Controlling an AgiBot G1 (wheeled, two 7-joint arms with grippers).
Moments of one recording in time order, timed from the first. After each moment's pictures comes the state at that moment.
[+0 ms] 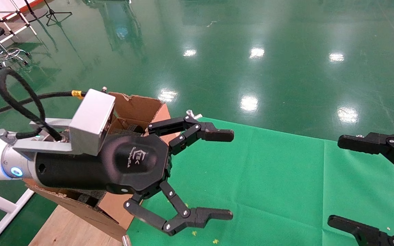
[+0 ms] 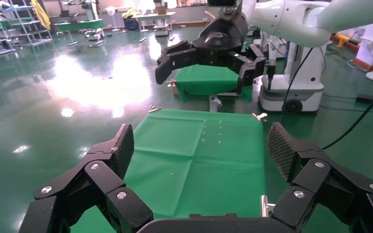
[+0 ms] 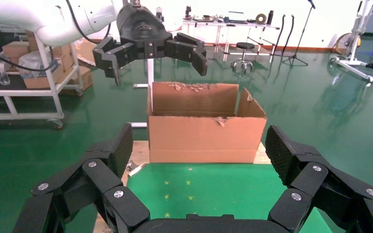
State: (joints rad) left arm -1.06 0.61 0.27 -1.31 0.70 1.50 -0.18; right arm 1.08 -0.60 -0.31 1.27 -0.71 -1.48 0.17
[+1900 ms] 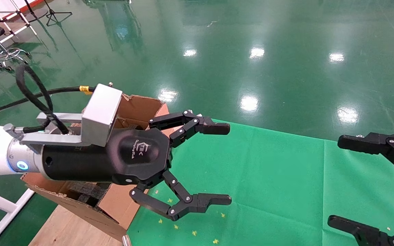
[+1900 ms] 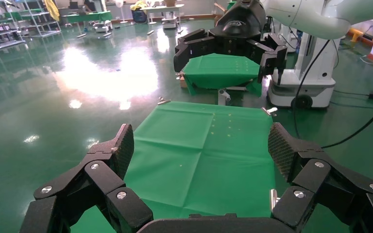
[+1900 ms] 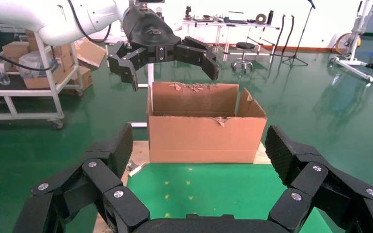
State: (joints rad) left arm -1.08 0.61 0.28 -1.28 0.73 1.49 -0.19; right arm 1.08 -0.60 -0.31 1.27 -0.71 -1.48 0.17
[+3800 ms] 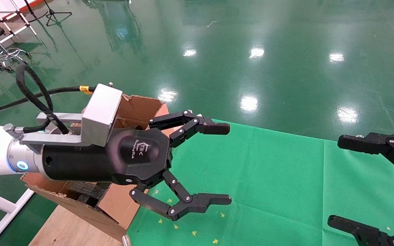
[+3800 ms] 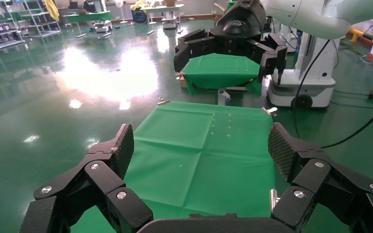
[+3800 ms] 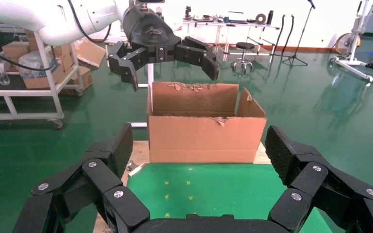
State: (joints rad) left arm -1.08 0.61 0.28 -1.28 0.73 1.49 -0.19; right arm 1.08 -0.60 -0.31 1.27 -0.71 -1.48 0.17
